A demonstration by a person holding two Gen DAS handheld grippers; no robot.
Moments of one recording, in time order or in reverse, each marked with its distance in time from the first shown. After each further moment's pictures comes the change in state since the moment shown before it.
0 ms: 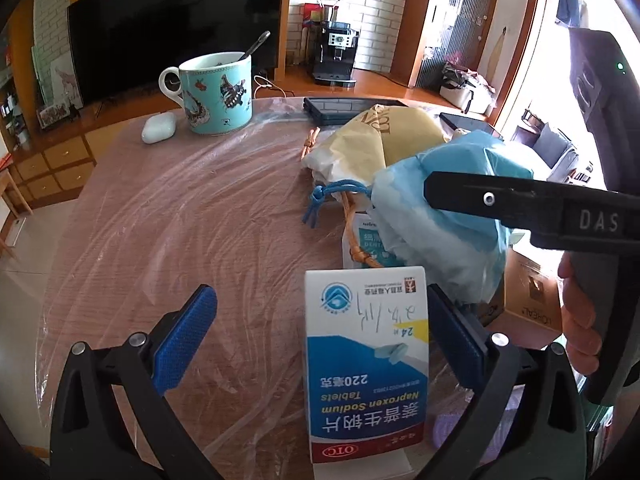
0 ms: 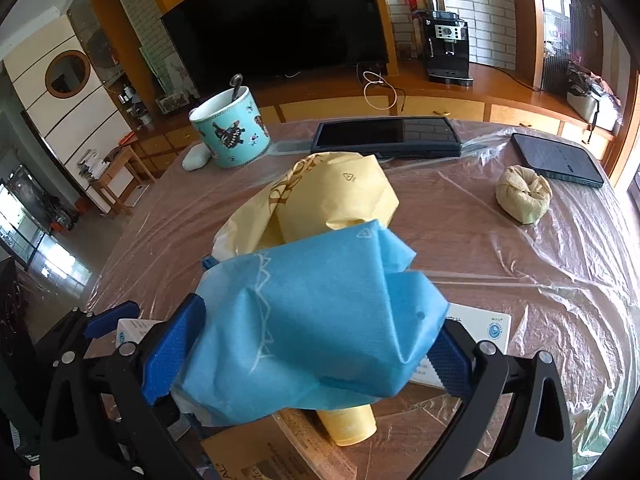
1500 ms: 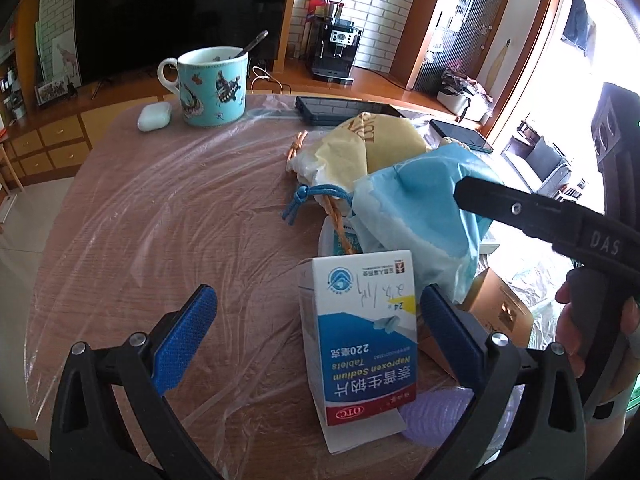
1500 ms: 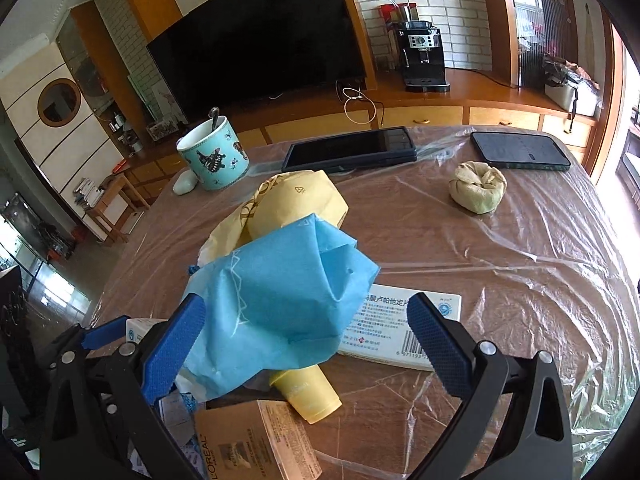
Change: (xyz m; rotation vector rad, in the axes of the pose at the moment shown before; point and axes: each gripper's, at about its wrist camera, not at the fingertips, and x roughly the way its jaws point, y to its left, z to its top) left arm -0.012 -0.010 0.001 -0.073 0.021 -0.046; right arm -0.028 -0.019 -0.013 0.055 -0.070 0.013
